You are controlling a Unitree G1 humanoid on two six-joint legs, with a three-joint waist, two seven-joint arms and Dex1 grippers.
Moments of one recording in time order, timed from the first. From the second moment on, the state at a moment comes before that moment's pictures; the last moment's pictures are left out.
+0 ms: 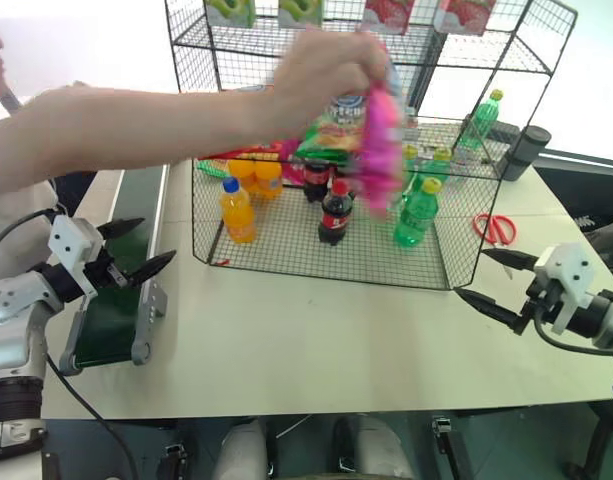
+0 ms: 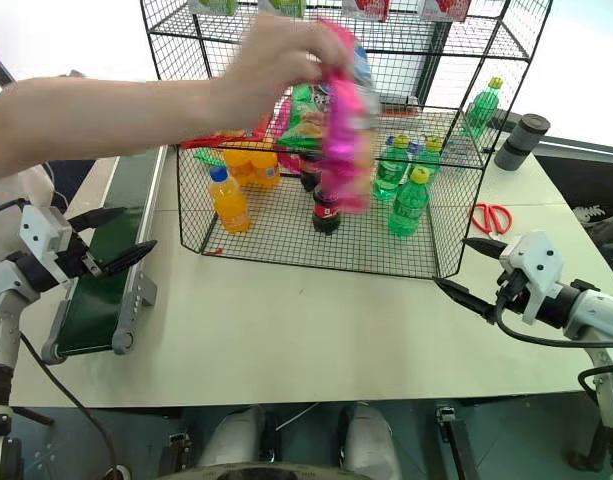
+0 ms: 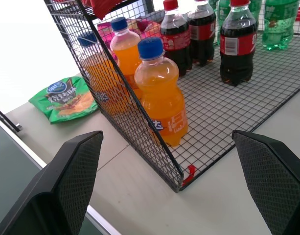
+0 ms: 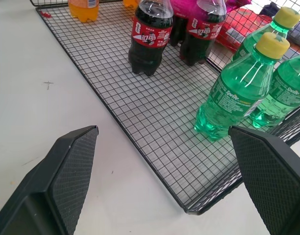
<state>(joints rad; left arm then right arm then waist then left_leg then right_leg) -0.23 0.76 0.33 0.29 -0.40 -0.08 -1.06 0.09 -0.85 -0.40 -0.17 0.44 0.21 0.99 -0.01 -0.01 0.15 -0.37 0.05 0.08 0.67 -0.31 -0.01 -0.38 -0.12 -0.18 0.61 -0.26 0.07</state>
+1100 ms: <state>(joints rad) -0.19 0.76 0.33 0.27 -0.40 -0.09 -1.03 0.03 -0.85 -0.34 -0.15 0.41 0.19 1.01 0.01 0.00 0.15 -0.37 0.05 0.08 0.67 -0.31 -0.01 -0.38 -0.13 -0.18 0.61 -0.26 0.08</state>
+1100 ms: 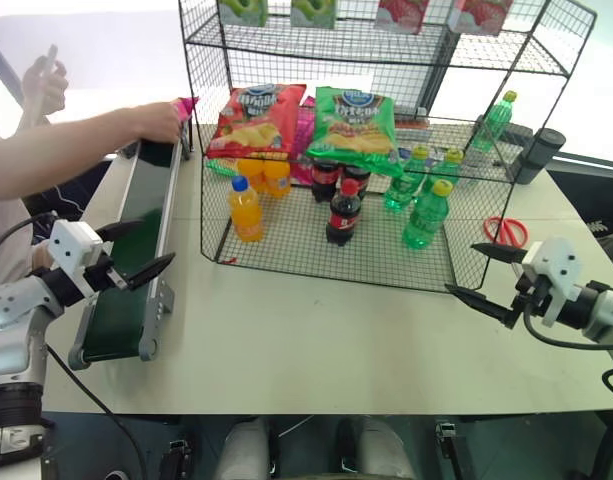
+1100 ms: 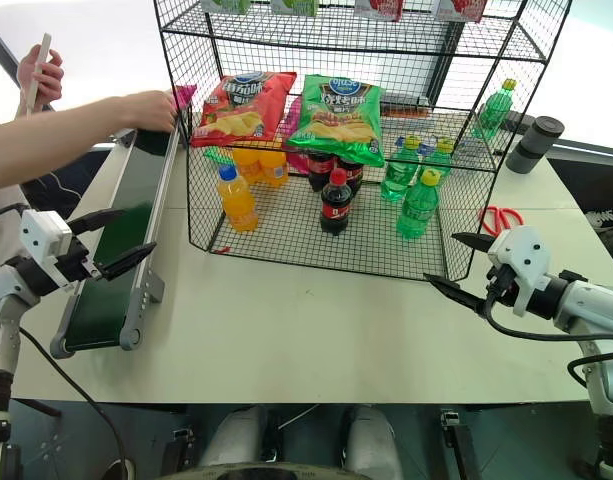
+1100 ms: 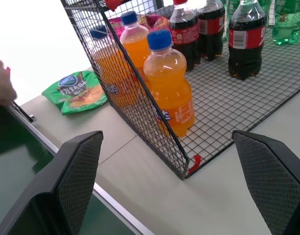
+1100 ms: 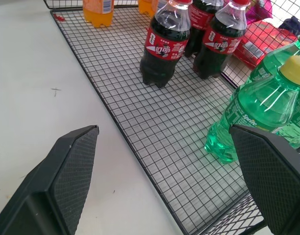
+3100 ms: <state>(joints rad) 0.17 0.78 0.37 0.11 0.48 -0.35 -0.15 -0.17 -0.68 -0.06 -0.22 0.53 0.21 1.14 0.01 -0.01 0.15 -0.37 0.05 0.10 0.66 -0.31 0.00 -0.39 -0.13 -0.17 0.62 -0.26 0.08</state>
